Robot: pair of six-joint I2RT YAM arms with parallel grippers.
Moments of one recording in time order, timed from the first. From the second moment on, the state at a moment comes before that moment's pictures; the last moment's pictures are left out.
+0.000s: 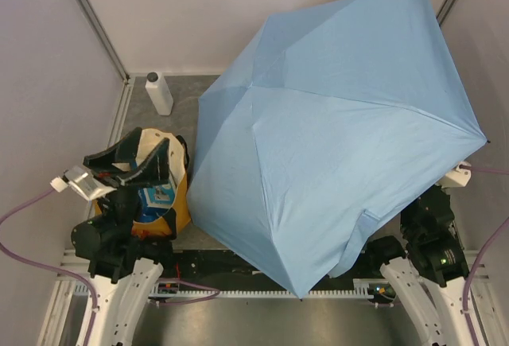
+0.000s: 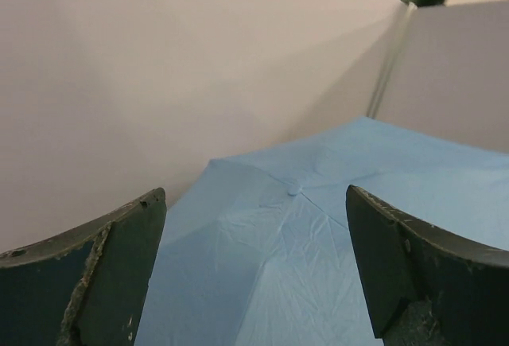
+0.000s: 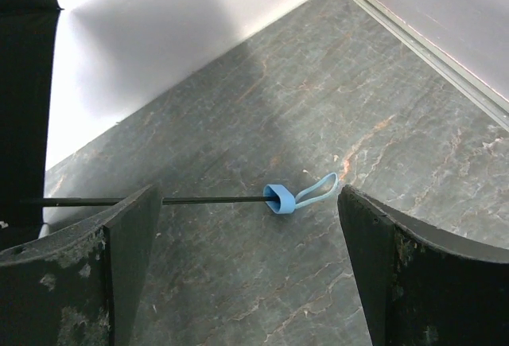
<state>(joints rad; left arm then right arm) -0.22 0.18 0.55 0.34 0.14 -0.41 0.28 0.23 0.69 -0.56 0.55 0.51</state>
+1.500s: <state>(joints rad) -0.22 0.50 1.00 -0.06 0.63 -0.45 0.22 1.59 0.94 0.18 -0.39 -0.29</state>
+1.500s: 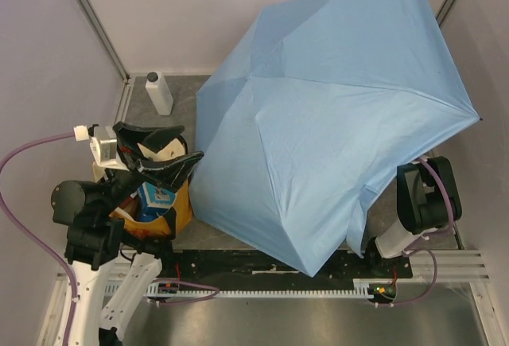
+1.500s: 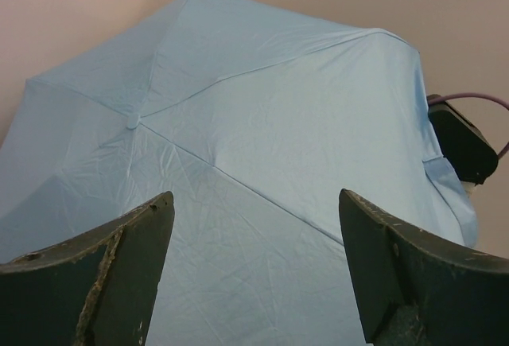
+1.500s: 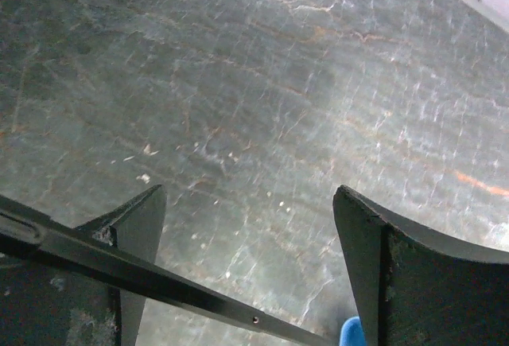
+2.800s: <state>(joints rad) -0.28 0.96 1.14 -0.21 0.64 -0.54 0.30 1.41 0.80 0.43 -0.19 0.14</state>
